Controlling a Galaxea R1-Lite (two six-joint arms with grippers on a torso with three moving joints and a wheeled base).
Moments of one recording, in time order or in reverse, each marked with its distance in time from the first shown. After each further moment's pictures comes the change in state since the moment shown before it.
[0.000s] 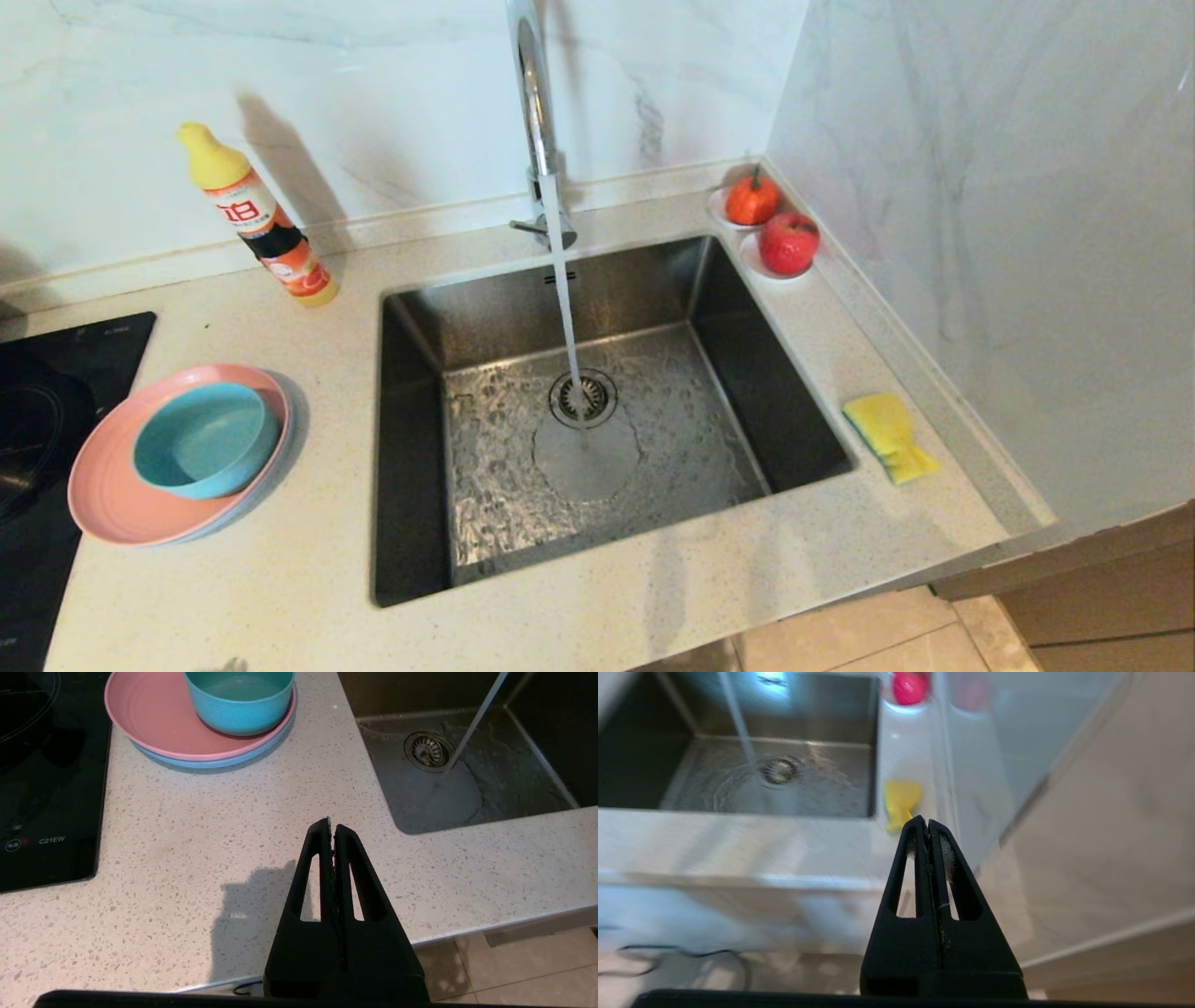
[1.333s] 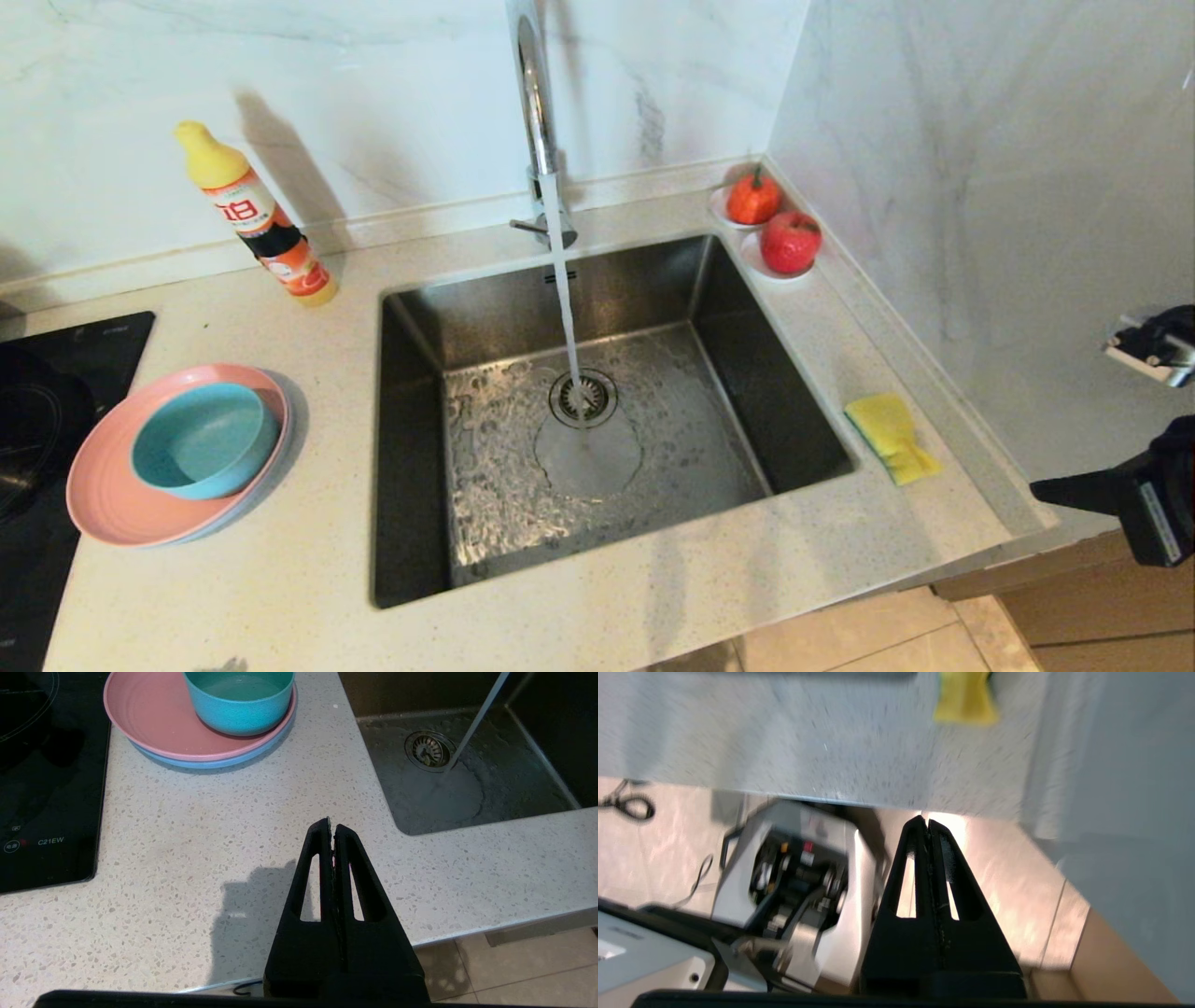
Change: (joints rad) left arm 0.000 0.001 0.000 0.000 0.000 0.000; right arm 0.109 1.020 -0.377 0.227 -0.044 -0.011
